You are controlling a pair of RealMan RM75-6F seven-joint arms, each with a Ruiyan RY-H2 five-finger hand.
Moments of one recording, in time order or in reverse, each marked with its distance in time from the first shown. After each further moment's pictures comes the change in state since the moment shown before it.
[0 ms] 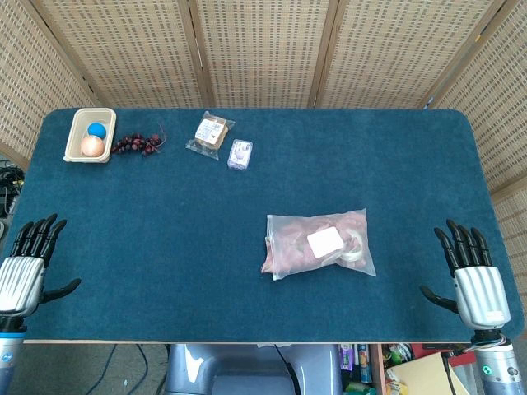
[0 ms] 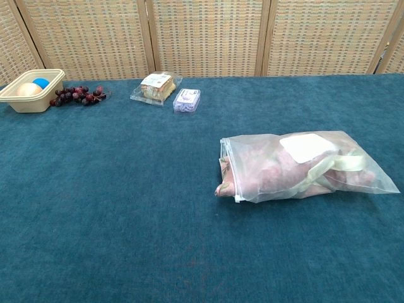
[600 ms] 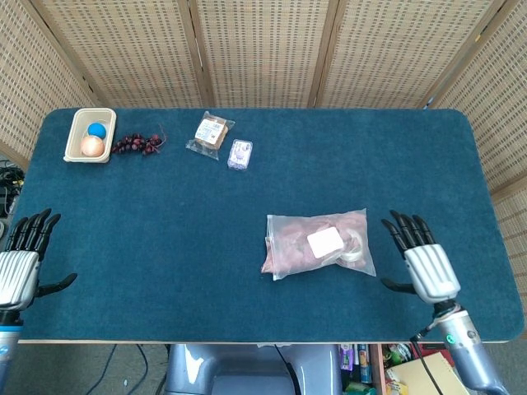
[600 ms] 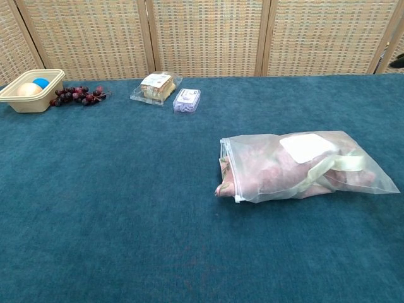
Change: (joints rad) left arm -0.012 0.007 -0.030 0.014 -0.041 -0.041 -0.035; right arm 0.181 0.005 0.074 -0.088 0.077 -0.364 0.000
